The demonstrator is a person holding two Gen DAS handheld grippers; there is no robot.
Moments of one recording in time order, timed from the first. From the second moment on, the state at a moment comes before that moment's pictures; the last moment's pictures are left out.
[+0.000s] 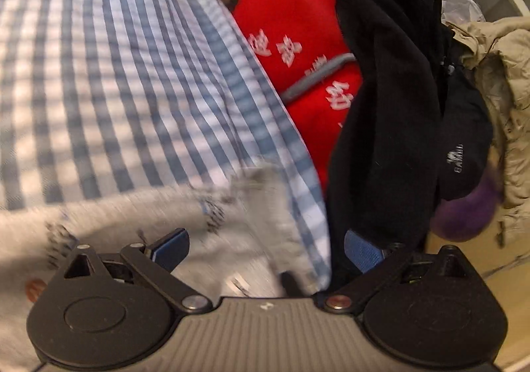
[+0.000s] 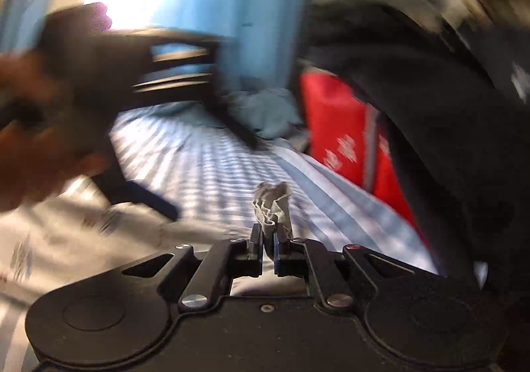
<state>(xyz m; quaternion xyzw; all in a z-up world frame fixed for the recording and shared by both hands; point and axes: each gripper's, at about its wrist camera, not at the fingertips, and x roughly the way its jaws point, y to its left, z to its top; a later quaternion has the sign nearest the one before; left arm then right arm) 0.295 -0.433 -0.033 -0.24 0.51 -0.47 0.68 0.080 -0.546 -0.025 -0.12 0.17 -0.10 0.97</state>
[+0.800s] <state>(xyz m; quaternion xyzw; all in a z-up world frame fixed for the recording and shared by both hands) 0.257 -0.345 -0.025 -0.23 0.47 -0.37 0.77 0.063 -0.445 -0.032 -0.20 0.19 -0.01 0.96</state>
